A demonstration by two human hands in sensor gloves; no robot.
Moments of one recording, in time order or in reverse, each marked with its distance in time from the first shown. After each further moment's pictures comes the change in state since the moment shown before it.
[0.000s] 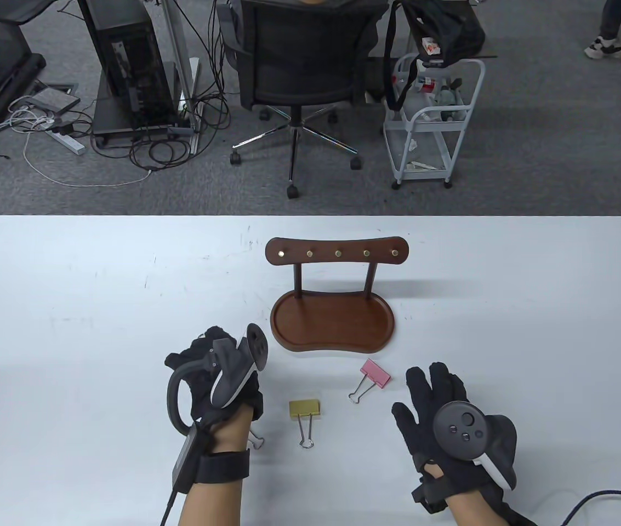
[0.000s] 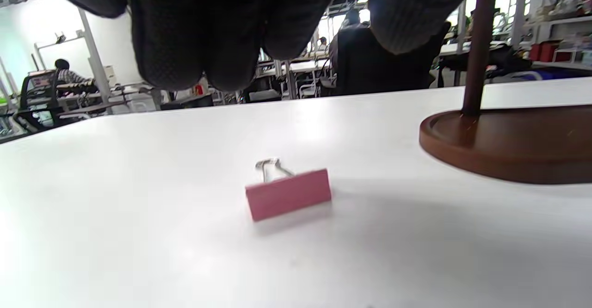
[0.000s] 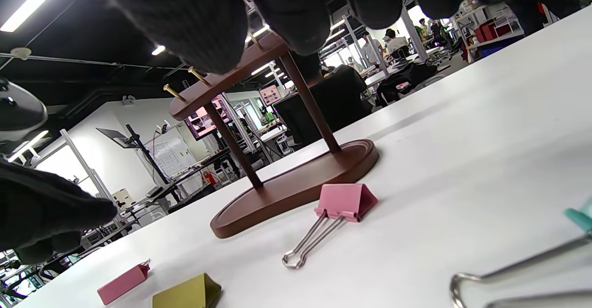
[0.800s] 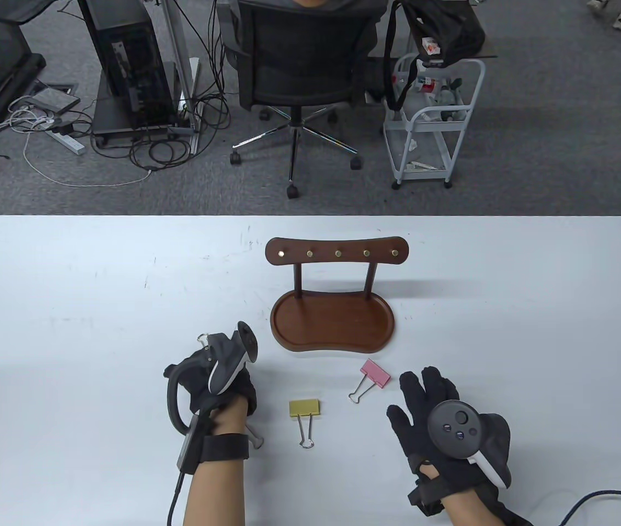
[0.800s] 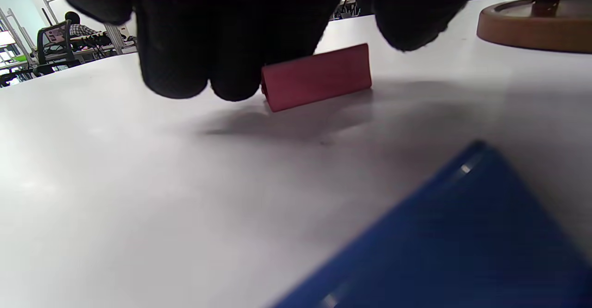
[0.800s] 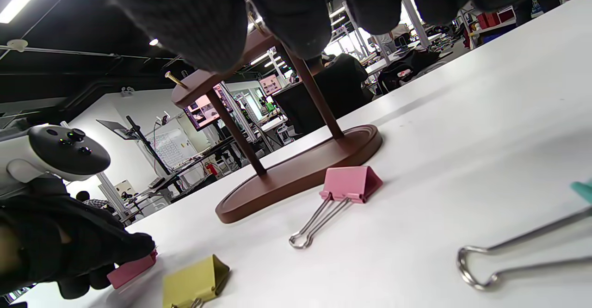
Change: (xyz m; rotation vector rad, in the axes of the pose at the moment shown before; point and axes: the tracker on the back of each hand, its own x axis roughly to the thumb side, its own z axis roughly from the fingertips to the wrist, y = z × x) left_hand 0.001 -0.047 -0.033 -0.156 0.054 -0.046; right_hand 0.002 0.006 0.000 0.035 0.001 -0.004
